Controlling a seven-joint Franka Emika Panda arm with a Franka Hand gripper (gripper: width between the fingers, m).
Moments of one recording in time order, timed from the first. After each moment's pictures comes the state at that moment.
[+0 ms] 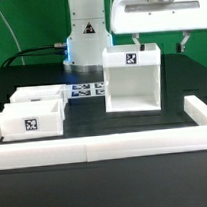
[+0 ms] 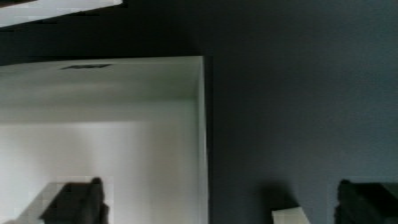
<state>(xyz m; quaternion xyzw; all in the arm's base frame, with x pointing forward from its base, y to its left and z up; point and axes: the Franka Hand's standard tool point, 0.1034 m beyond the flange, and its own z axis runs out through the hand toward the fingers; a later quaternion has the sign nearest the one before) 0.420 0.123 0.098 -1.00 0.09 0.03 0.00</state>
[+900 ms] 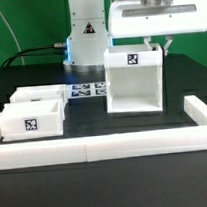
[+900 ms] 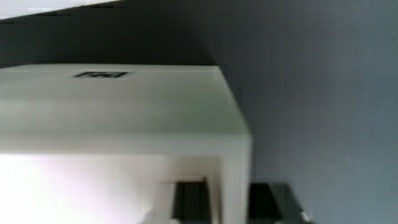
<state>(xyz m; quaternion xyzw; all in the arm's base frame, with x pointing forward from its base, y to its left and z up) 0.422 0.119 0.094 -1.00 0.08 0.03 0.01</state>
